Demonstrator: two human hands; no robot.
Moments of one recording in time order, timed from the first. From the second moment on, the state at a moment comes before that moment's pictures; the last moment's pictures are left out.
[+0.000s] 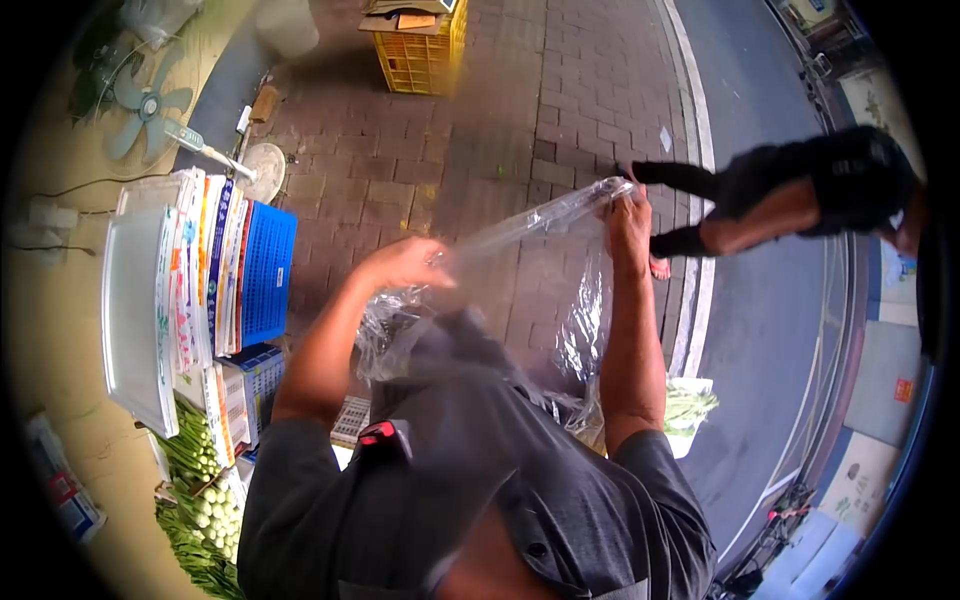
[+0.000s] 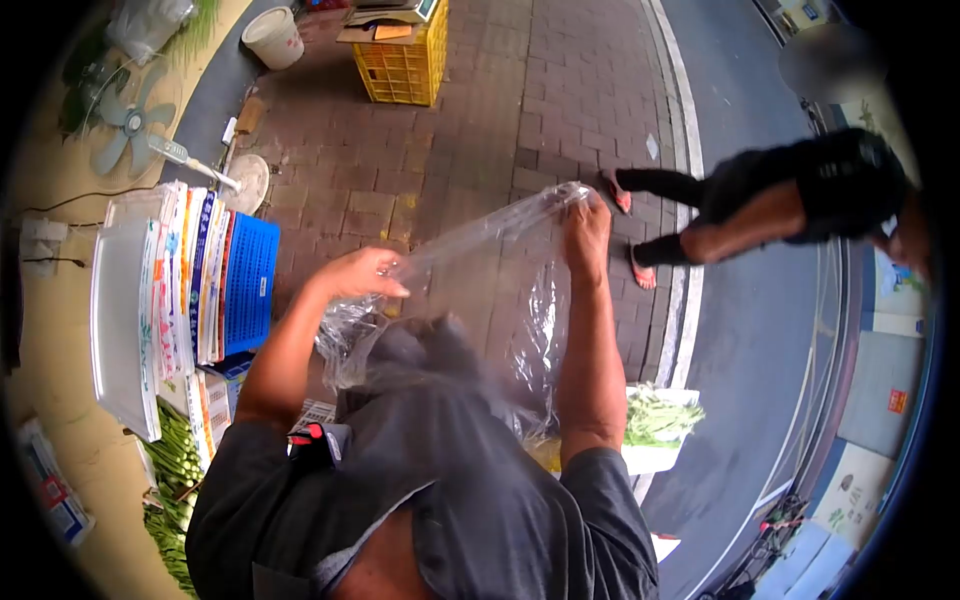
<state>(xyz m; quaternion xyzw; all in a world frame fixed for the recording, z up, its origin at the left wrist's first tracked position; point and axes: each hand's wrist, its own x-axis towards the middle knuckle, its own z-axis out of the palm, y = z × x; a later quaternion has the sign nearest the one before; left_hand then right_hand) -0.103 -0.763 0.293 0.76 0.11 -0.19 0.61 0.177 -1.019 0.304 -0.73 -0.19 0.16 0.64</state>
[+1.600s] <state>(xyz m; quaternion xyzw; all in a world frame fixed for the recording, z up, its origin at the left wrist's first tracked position) 0.898 -0.355 0.230 0.70 0.10 -0.31 0.63 1.088 -0.628 0.248 -0.63 -0.33 0.61 0.34</state>
